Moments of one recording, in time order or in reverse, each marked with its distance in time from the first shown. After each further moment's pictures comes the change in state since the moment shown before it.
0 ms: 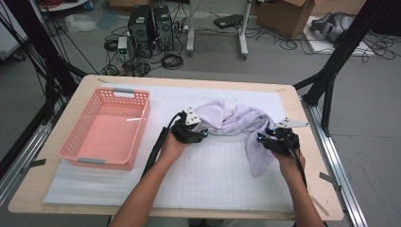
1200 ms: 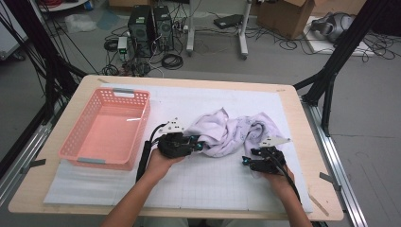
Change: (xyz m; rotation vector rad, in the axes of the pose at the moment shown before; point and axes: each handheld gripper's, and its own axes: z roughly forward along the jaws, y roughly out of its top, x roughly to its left) left arm -0.021 -0.008 -0.088 -0.199 -0.388 -0.239; right arm 0.042 -0.037 0.015 0.114 0.165 -0.052
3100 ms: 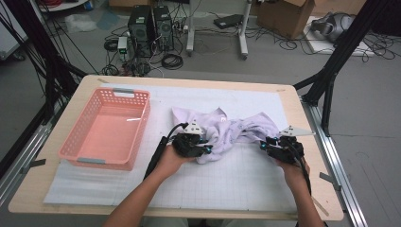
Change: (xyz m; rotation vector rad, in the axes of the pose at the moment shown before) left arm -0.006 0.007 0.043 0.170 -0.030 0.045; right arm -0.041 0.010 -0.037 -0.123 -0.101 0.091
